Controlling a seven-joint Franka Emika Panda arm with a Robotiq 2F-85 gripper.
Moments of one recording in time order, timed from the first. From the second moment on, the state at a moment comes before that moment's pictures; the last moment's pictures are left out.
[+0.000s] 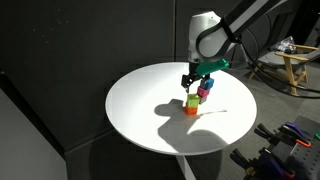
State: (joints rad) arm 0.15 0.32 0.01 -2.13 -0.10 2.44 0.45
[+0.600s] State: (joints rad) arm 0.19 0.41 -0.03 -2.06 -0.10 2.44 0.59
